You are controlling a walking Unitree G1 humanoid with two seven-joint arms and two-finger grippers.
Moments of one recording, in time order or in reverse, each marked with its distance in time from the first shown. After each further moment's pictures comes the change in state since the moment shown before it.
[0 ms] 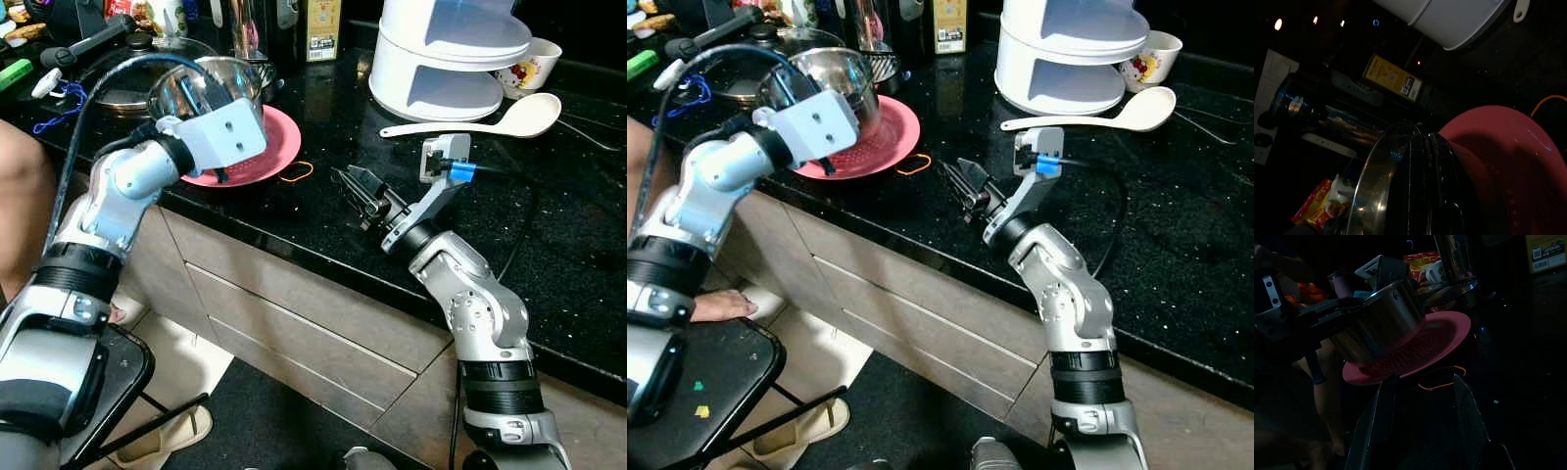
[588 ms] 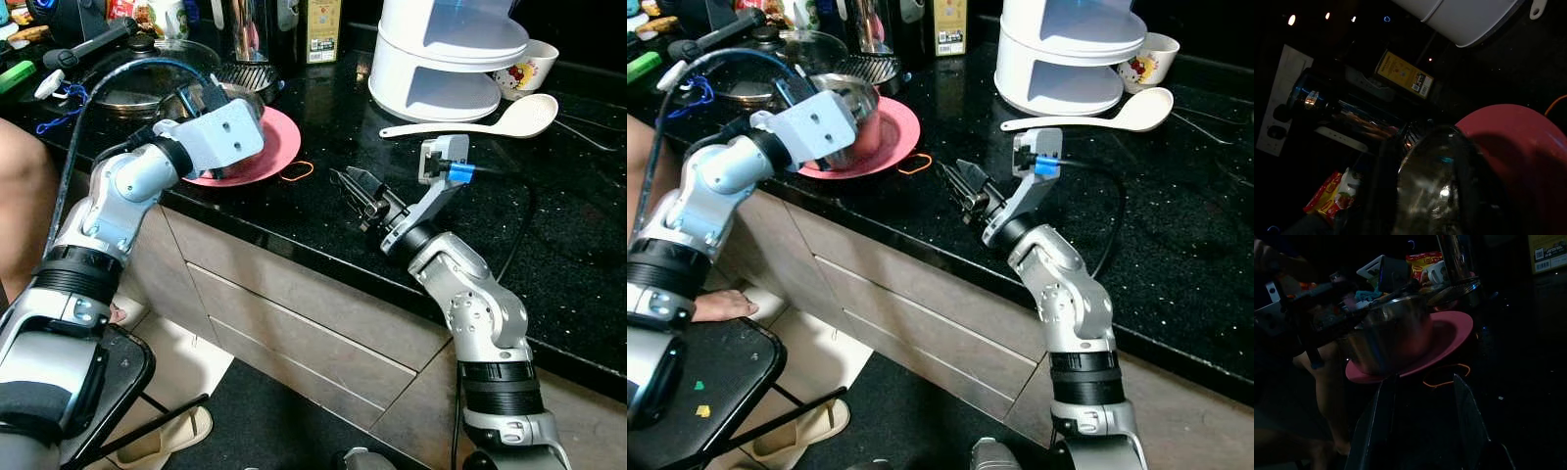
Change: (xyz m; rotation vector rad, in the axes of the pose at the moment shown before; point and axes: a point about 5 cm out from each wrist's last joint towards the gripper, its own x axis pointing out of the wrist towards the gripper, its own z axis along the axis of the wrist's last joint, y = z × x) left arm 0.000 0.002 -0.002 0.002 0.019 0.046; right arm -0.001 0.000 -0.001 0.001 0.005 0.000
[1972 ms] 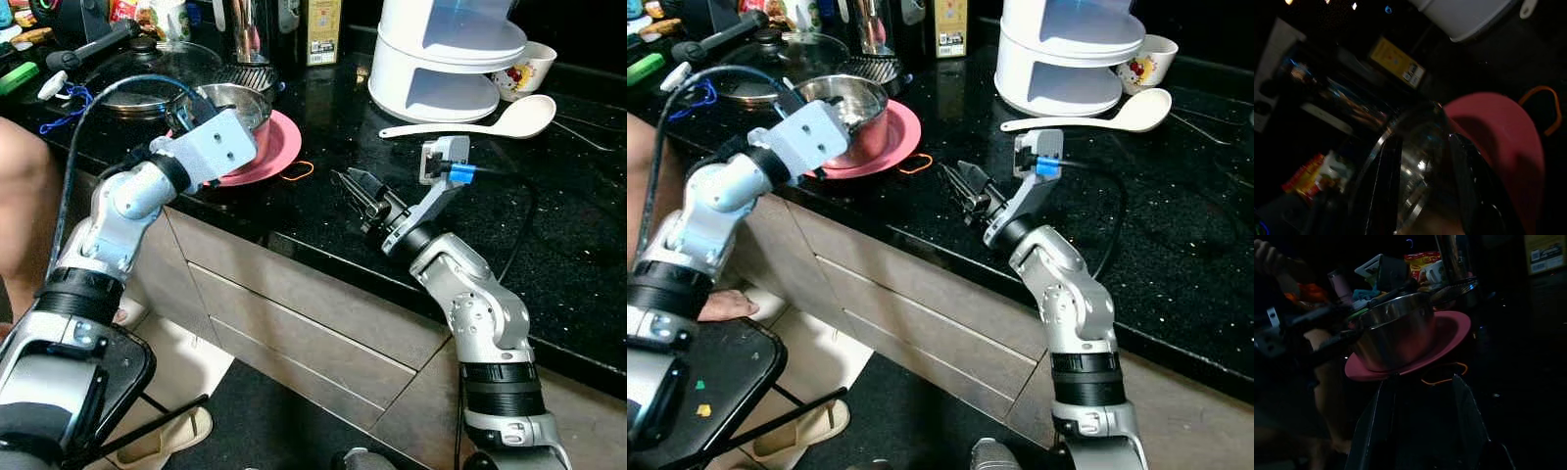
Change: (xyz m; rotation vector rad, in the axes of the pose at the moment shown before) left arm -0.018 -0.019 -0.013 -0.114 0.047 0.019; right arm -0.003 -0.003 0.002 -0.004 0.007 -0.007
